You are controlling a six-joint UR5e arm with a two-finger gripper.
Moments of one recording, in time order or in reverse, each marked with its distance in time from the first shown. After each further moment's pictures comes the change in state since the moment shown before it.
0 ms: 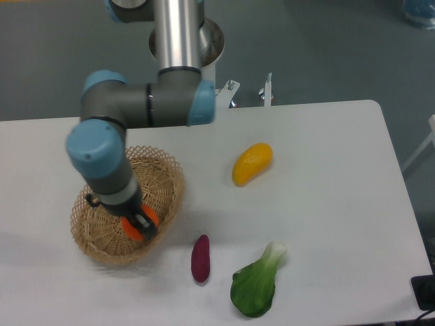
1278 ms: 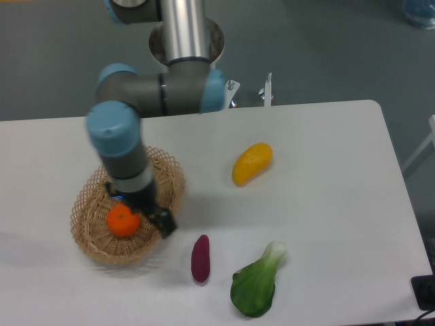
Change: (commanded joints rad) arm 0.303 0.049 0.000 0.077 -0.002 0.066
